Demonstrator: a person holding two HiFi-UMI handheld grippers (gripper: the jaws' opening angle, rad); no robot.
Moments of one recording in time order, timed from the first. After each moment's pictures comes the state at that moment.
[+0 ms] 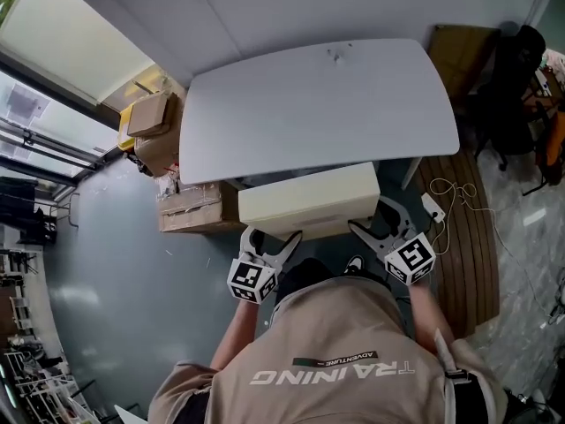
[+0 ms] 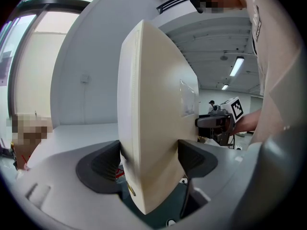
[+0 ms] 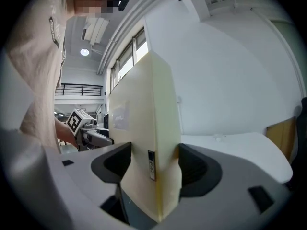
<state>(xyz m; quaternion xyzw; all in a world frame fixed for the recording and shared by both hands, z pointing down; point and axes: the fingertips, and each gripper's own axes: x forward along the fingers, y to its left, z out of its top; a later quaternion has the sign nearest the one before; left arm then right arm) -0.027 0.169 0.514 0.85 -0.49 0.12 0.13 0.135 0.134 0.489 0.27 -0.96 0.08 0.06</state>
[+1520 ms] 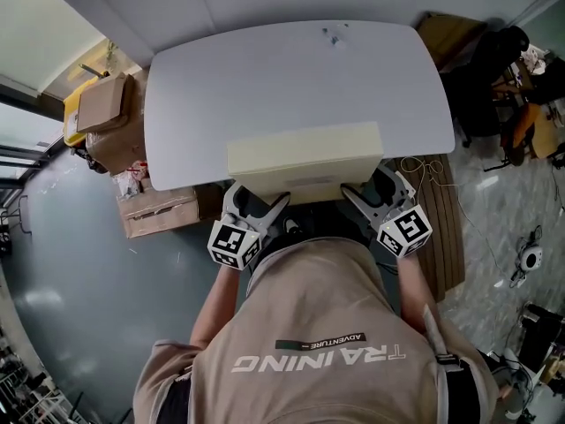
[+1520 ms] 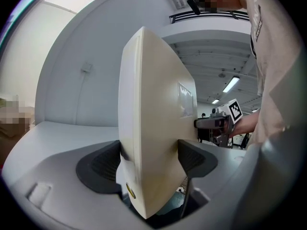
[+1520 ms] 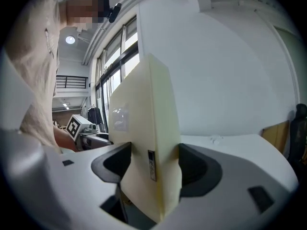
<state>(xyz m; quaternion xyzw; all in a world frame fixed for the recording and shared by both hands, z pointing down) -0.131 0.021 0.533 0.89 -0.42 0.06 0.15 0.032 0.005 0.489 0.34 -0.93 0.10 0.10</state>
